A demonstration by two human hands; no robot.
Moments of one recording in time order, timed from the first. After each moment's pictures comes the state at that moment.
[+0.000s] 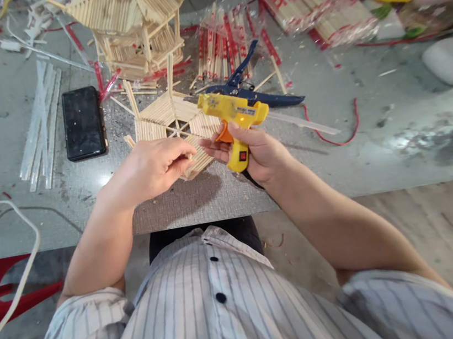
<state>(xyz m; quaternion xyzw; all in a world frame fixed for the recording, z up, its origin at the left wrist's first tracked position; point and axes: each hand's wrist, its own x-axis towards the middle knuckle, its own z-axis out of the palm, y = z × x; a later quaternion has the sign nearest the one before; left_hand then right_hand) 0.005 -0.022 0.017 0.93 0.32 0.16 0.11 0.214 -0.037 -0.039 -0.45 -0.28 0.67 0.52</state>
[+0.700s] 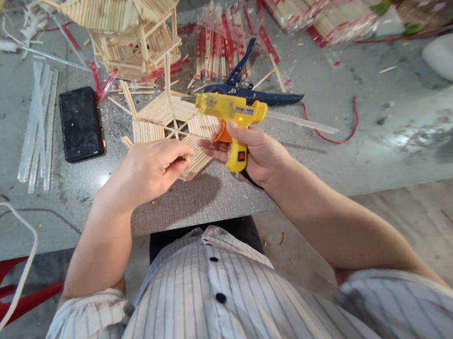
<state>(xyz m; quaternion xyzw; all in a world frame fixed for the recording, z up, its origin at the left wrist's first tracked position) 0.002 -0.023 0.016 0.93 0.31 0.17 0.11 0.215 -0.037 -0.040 -0.45 -0.29 0.67 0.52</state>
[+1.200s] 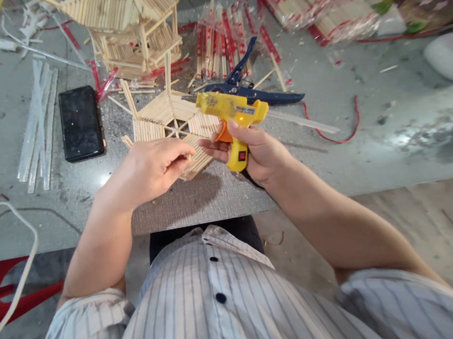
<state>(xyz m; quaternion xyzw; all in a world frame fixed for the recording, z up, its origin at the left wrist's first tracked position) 0.004 -0.023 0.016 0.93 0.32 0.17 0.11 0.214 -0.038 -0.039 -0.45 -0.29 0.67 0.52</state>
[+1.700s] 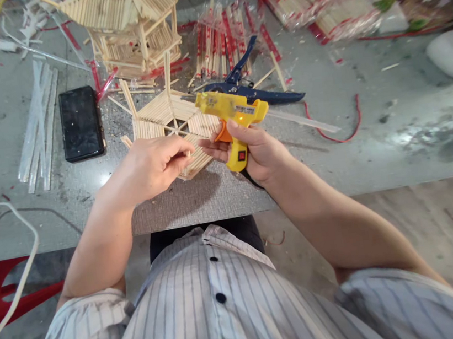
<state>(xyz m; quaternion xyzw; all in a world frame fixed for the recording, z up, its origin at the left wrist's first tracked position) 0.007 -0.022 0.016 0.92 0.34 0.15 0.09 0.213 -0.038 -0.035 -0.44 -0.26 0.68 0.53</state>
